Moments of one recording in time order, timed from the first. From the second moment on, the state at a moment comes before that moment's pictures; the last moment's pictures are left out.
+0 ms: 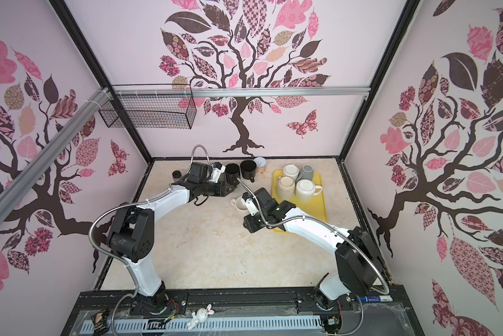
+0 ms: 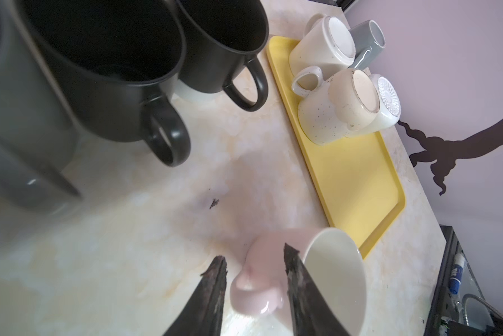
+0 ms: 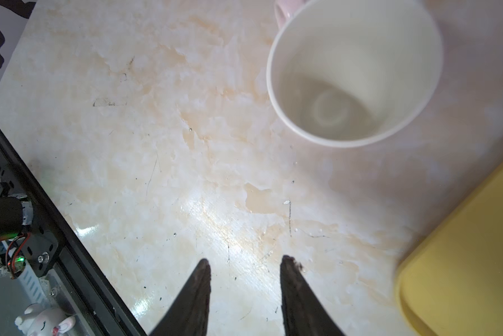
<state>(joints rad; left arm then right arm) -0.35 1.88 1.34 -0.23 0.54 -0.24 0.73 1.50 1.02 -0.47 -0.22 0.25</state>
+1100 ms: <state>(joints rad) -0.45 1.39 0.94 -0.34 0.45 0.04 0.60 1.71 1.10 -0.35 -0.21 0.26</state>
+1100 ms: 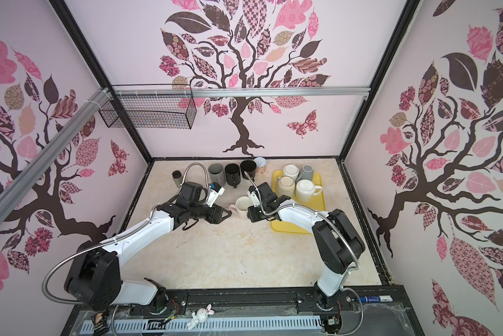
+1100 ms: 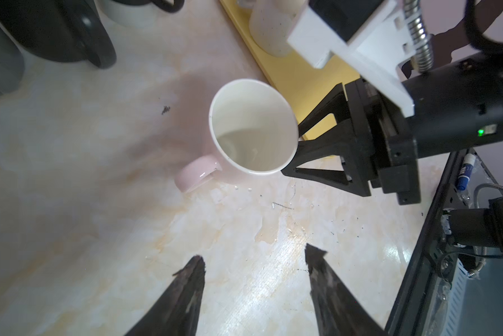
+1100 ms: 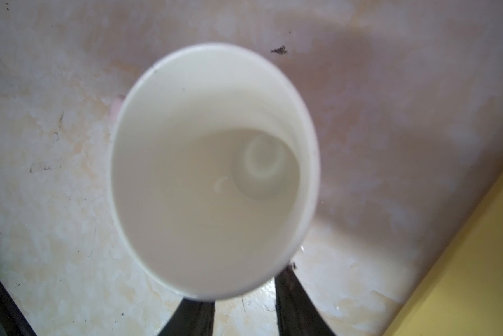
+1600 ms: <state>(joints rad) -0.42 1.79 1.25 -0.56 0.37 0.73 0.57 1.51 0.95 -0.41 -0.20 0.26</state>
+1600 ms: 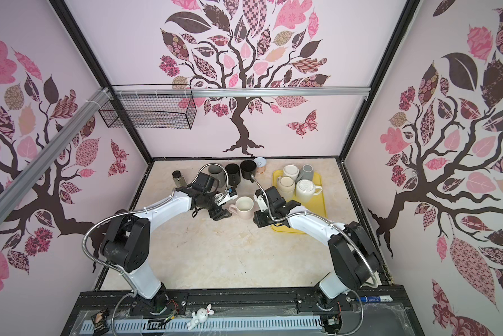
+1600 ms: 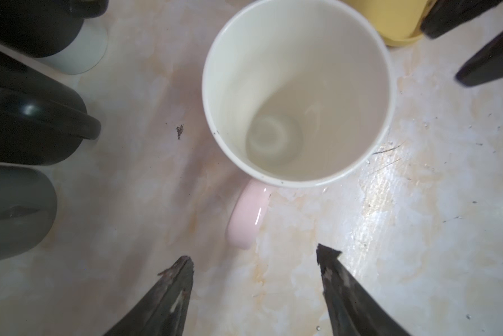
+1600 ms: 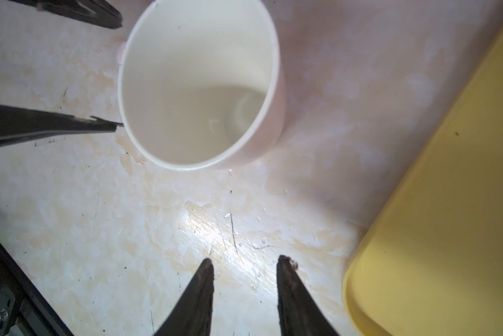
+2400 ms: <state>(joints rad) -0.46 1.88 1.35 -0.60 0.45 0.84 0.47 1.42 0.92 -0.47 -0.19 0.21</state>
